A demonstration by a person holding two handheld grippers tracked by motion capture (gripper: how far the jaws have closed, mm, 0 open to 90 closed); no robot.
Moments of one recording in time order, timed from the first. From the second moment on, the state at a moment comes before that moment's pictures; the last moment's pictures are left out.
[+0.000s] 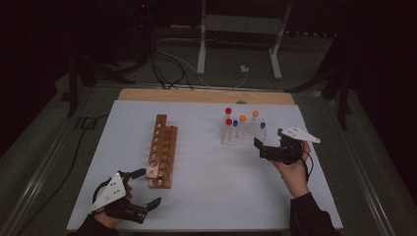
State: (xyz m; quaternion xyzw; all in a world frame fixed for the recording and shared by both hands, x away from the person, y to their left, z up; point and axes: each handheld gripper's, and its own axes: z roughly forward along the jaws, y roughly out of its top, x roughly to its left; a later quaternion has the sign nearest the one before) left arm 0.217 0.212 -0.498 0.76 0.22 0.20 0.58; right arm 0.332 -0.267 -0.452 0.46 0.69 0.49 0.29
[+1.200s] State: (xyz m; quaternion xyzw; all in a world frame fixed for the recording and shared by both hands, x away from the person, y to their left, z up) left arm 0.216 0.213 -0.499 0.76 0.21 0.20 0.58; right arm 0.387 -0.260 -0.474 0.51 0.70 0.40 0.29
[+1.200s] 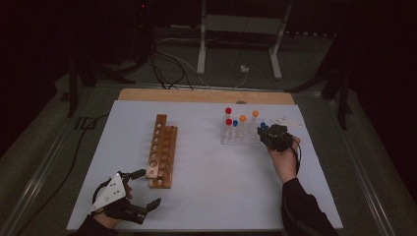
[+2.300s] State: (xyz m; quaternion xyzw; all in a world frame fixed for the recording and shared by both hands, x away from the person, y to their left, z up) left arm 0.215 0.212 -0.498 0.76 0.22 0.20 0.57; right arm 0.367 -0.255 -0.447 0.48 0.69 0.41 0.36
